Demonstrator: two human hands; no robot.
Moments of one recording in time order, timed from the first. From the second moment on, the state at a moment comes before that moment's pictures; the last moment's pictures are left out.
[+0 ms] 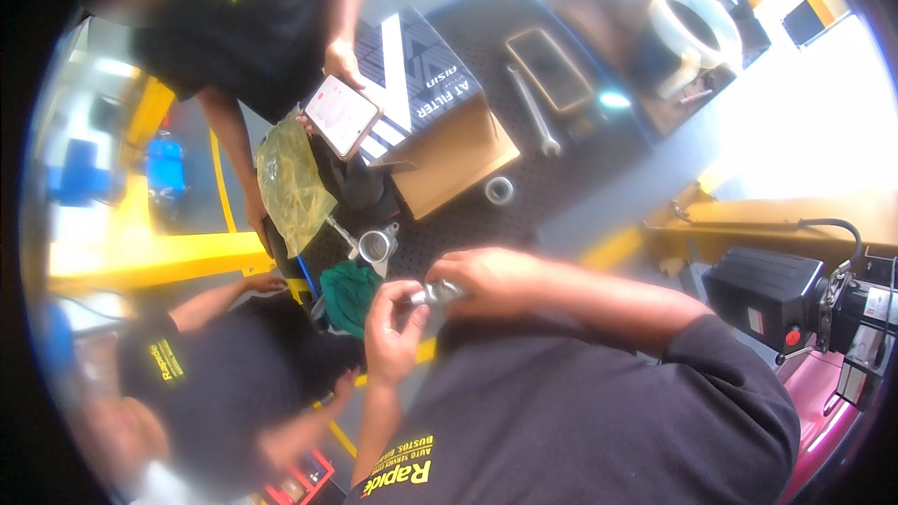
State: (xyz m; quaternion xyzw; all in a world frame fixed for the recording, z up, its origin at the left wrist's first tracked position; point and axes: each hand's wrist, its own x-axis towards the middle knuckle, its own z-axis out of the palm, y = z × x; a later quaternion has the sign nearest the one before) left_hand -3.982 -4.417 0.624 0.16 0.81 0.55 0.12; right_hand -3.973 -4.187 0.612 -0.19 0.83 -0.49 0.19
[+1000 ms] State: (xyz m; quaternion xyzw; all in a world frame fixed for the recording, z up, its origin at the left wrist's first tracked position) left_hand -4.006 -4.371 0.545 0.22 0.93 0.31 0.00; right_hand -3.961 -4.169 0.617 -0.05 0.79 -0.59 0.15
